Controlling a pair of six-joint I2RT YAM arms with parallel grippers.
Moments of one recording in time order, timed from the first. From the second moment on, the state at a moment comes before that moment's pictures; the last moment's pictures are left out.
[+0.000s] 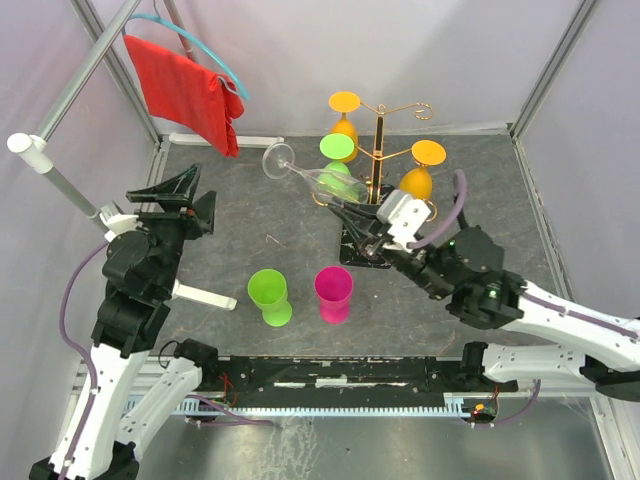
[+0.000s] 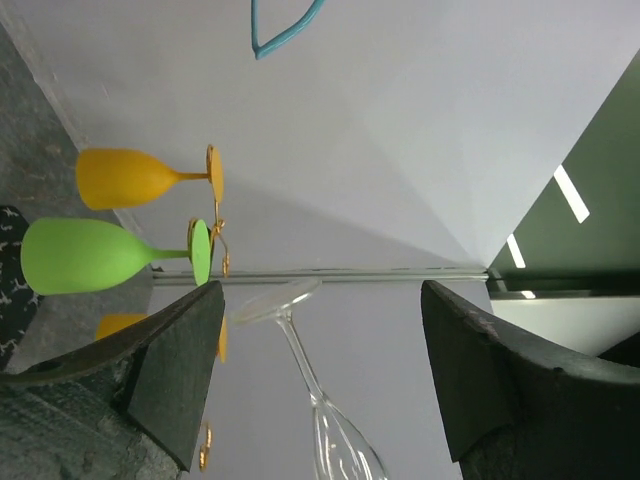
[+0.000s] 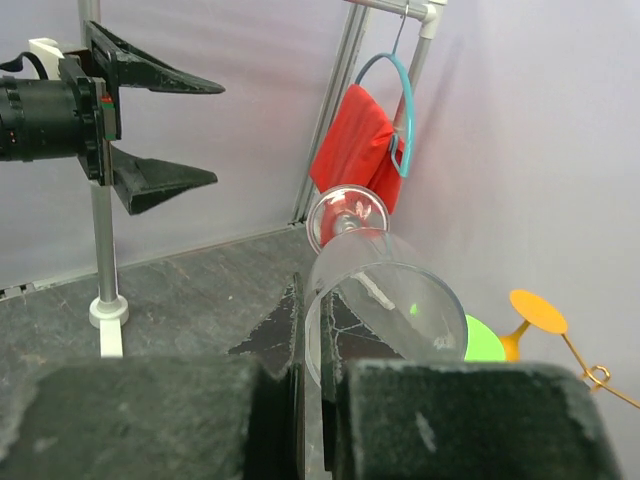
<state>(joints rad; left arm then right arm) -0.34 0.59 0.98 -0.33 -0.31 -1.57 1.24 0.98 1.18 0.11 0.29 -0.37</state>
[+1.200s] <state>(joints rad) -0.34 0.71 0.88 -0.17 -0.18 -1.70 1.24 1.32 1.15 0.57 0.16 -0.35</state>
